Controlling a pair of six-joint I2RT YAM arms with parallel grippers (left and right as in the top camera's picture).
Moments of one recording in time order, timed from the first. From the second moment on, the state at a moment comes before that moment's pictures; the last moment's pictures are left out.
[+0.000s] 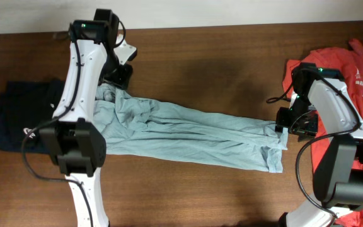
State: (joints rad) left arm -0.11 2.26 2.26 -1.49 0.00 0.34; right arm -0.14 1.84 1.39 -1.32 0.06 0.18
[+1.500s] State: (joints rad) left arm -0.19 1.85 1.50 -1.11 0.06 0.14; right arm -0.14 1.84 1.39 -1.31 0.07 0.18
